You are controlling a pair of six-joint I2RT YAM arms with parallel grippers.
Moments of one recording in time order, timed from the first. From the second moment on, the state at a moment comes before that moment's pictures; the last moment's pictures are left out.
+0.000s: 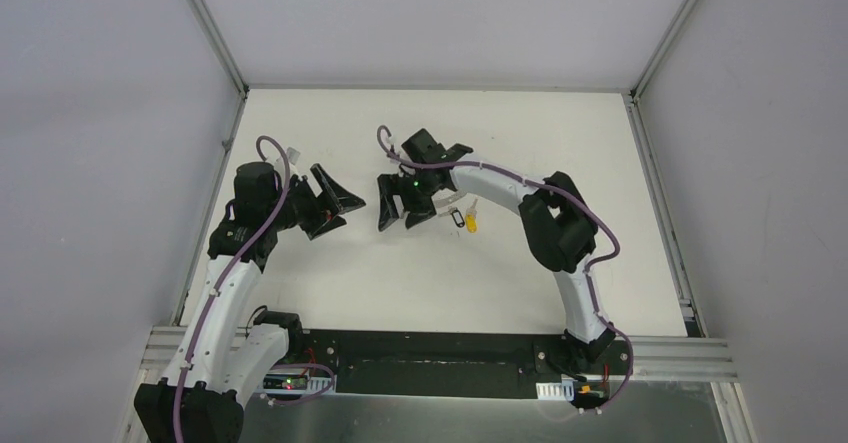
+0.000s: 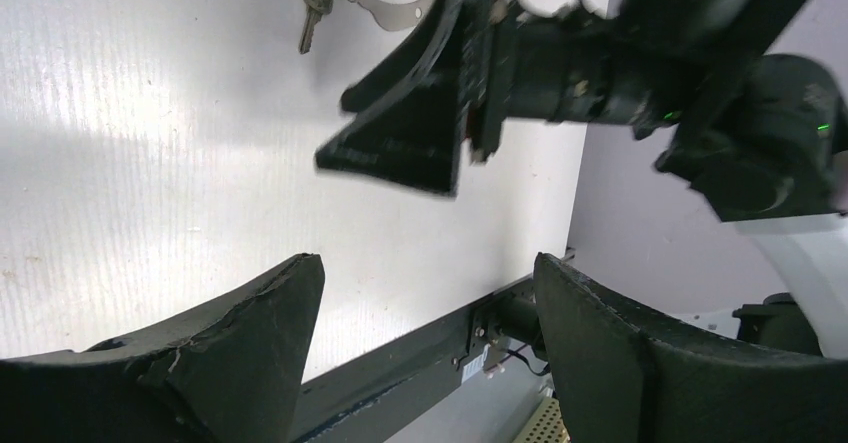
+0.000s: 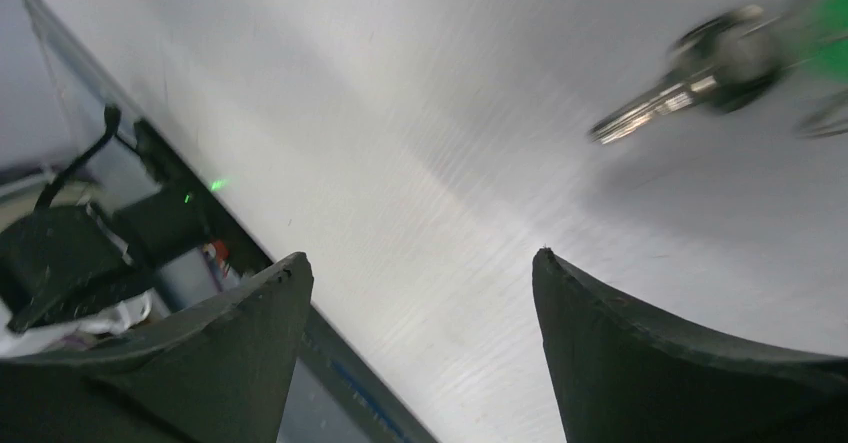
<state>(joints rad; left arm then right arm) -0.07 0.82 0.76 -0.46 0.57 -0.86 0.81 2.13 1.61 -0.60 -0.59 0.48</state>
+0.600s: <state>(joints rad) -0.07 0.84 0.75 -0.47 0.57 -0.86 0.68 2.37 2.08 -0.85 -0.18 0.32</state>
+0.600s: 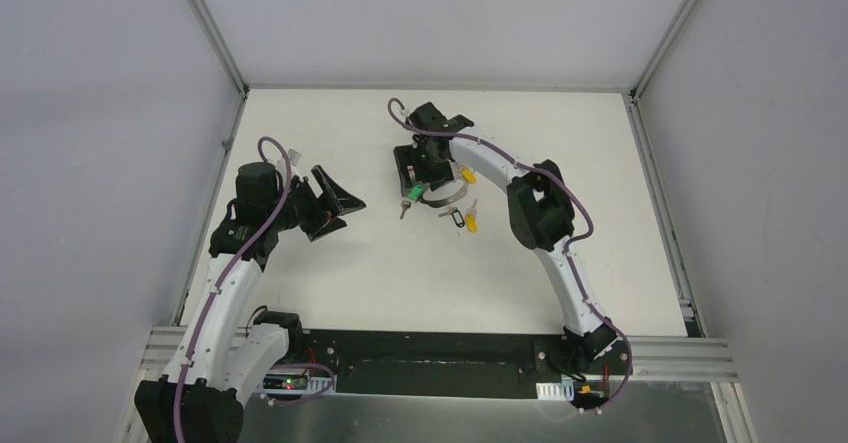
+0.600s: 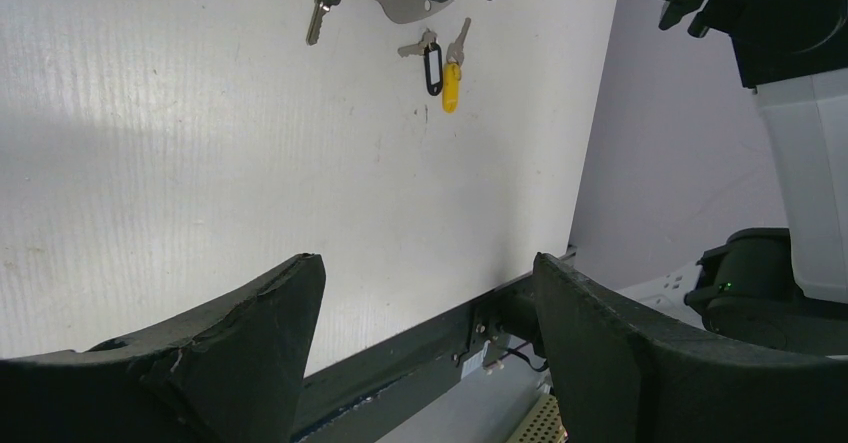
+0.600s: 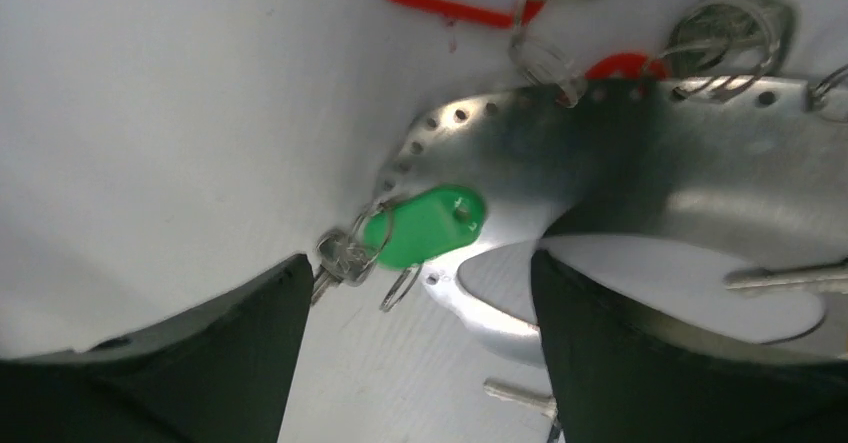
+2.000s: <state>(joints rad) -0.07 0.83 0.70 -0.55 0.54 -0.81 0.83 2.04 1.40 -0.55 -0.70 0.55</state>
